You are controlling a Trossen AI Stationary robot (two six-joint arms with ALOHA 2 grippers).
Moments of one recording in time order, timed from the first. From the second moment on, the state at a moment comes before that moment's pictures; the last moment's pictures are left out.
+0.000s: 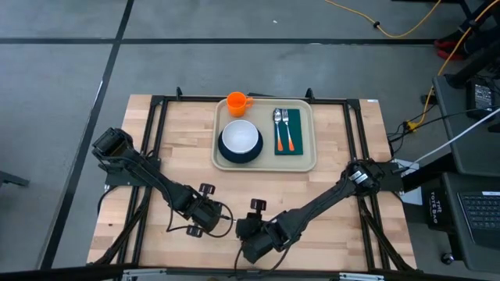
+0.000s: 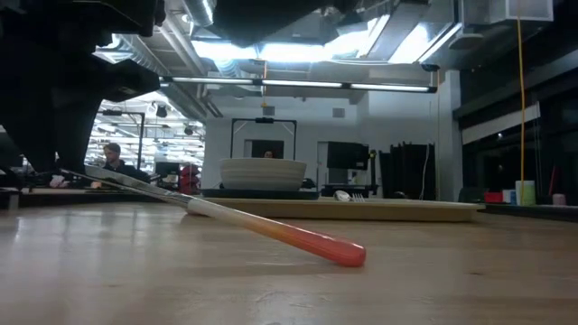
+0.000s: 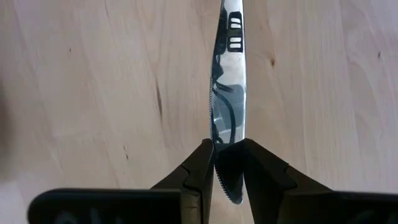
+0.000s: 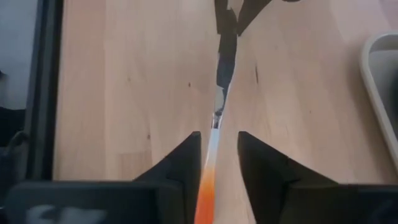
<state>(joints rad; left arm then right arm) -0.57 1.66 1.06 -0.74 -0.17 -0.36 0.56 2.23 1.98 -0.81 0.50 0.53</state>
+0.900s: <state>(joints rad) -0.55 1.66 1.06 -0.74 -0.15 -0.36 0.50 2.36 1.97 -0.73 0.47 0.51</state>
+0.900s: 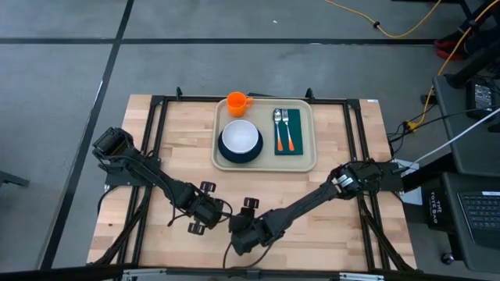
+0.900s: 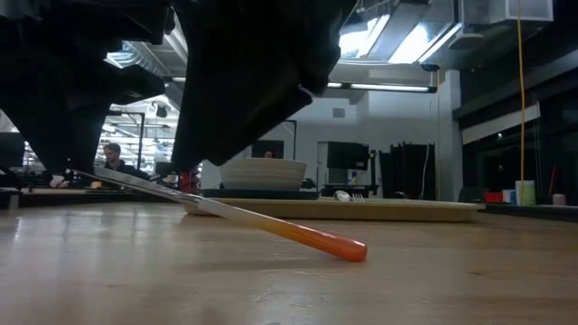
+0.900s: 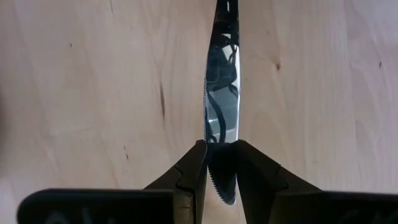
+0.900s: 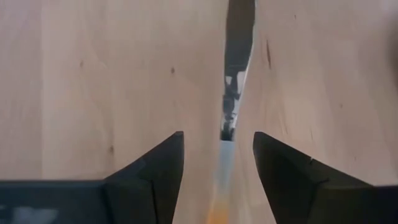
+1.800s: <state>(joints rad) -0.55 1.66 1.06 -0.74 -0.15 -0.35 0.47 2.38 1.92 -0.67 0.44 0.55</state>
